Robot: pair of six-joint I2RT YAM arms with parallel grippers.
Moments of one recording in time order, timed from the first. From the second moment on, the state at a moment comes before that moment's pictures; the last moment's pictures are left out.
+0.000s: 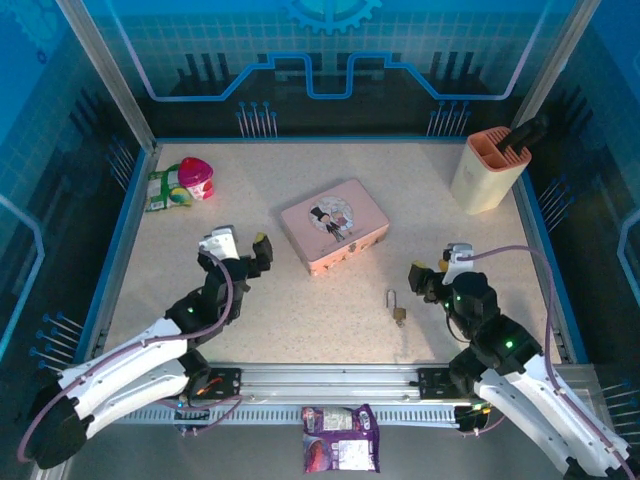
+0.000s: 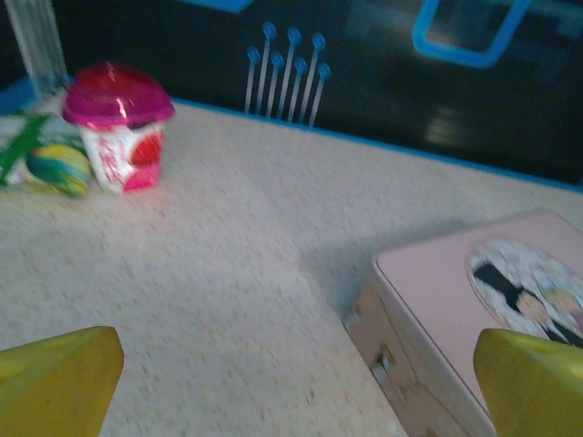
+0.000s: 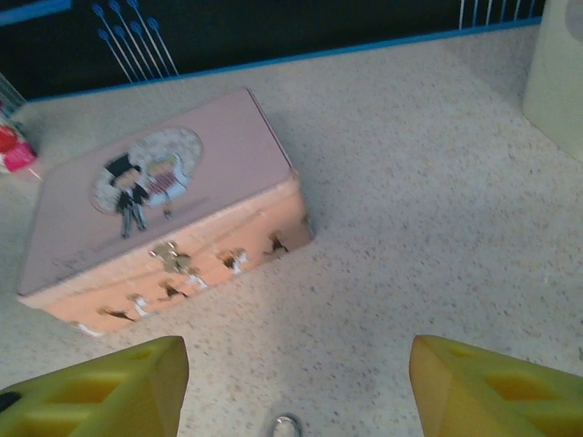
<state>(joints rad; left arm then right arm) -0.70 0.79 0.41 0.05 -0.79 -0.47 0.58 0.36 0.43 -0.51 0.32 0.40</state>
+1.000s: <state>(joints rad) -0.31 1.62 0.23 1.19 -0.61 0.14 0.41 0.64 0.13 0.28 0.47 -0.17</state>
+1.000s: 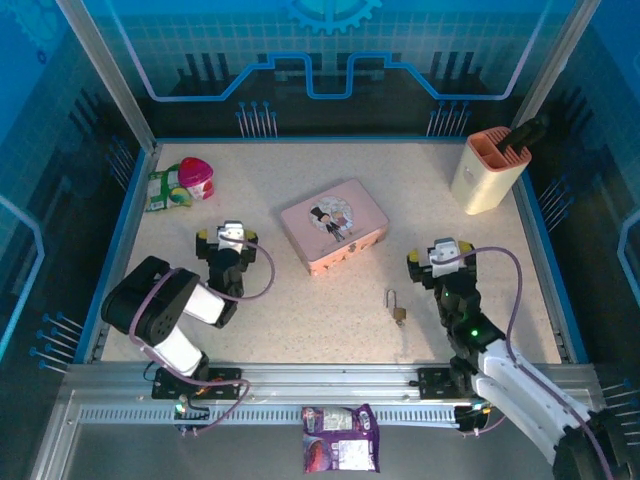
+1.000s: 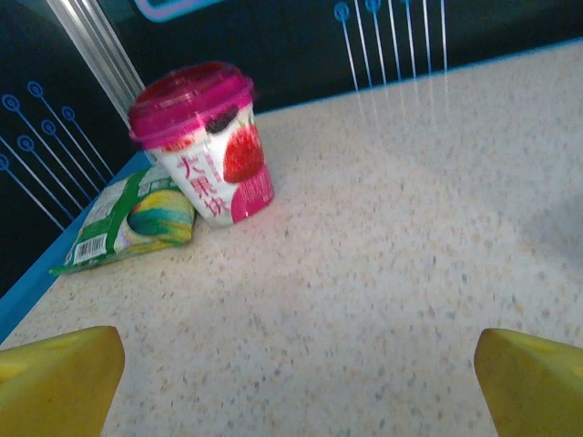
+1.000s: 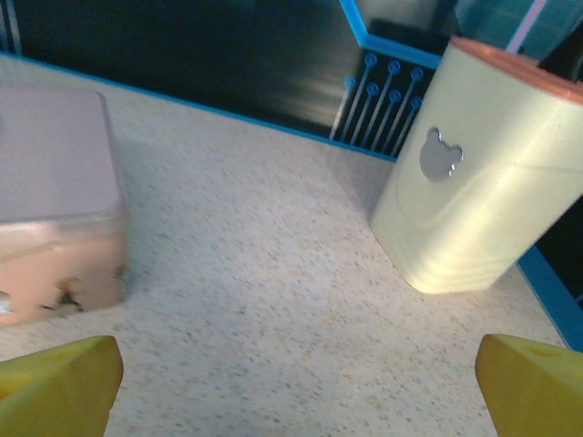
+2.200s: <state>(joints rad) -0.05 1.58 0.35 0.89 -0.23 -0.09 0.10 1.55 0.36 0.88 0.14 -0.05</state>
